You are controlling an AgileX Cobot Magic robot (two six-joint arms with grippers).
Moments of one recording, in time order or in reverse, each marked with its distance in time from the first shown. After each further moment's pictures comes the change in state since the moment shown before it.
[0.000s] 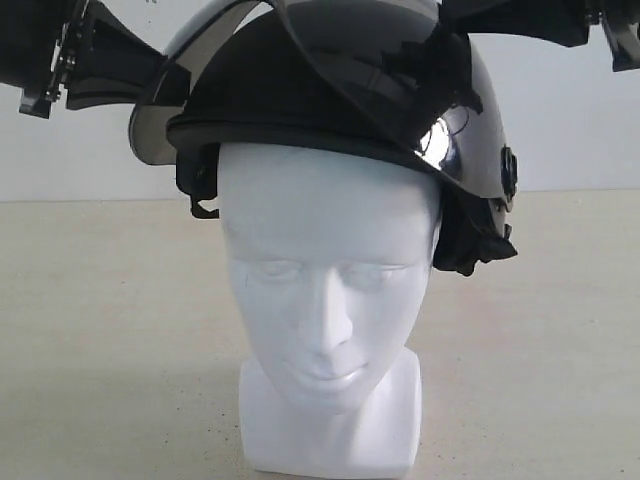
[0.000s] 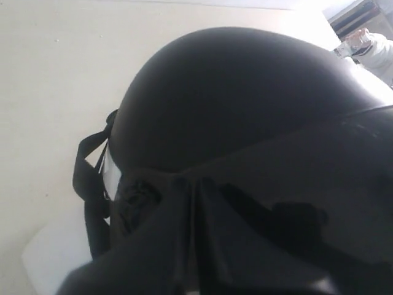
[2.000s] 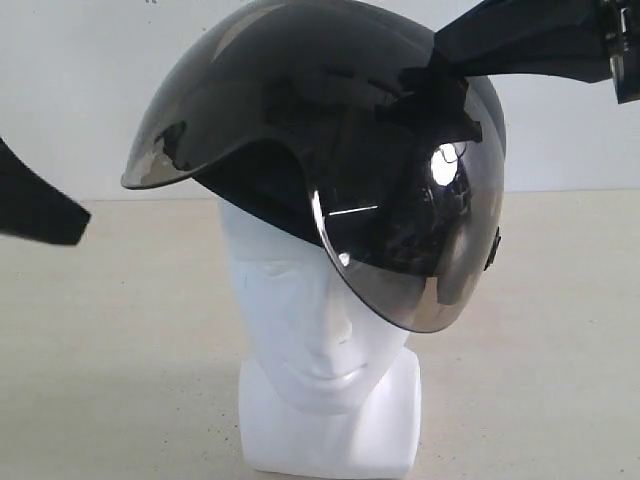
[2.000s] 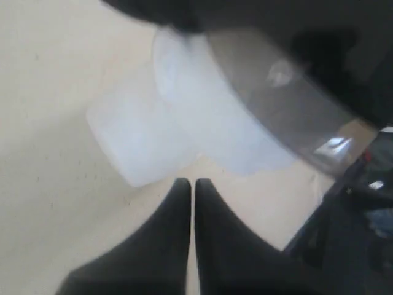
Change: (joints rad) left arm -0.012 -0.332 0.195 0.362 0.127 -0.112; right arm -0.008 -0.022 0.006 -0.032 0.233 0.001
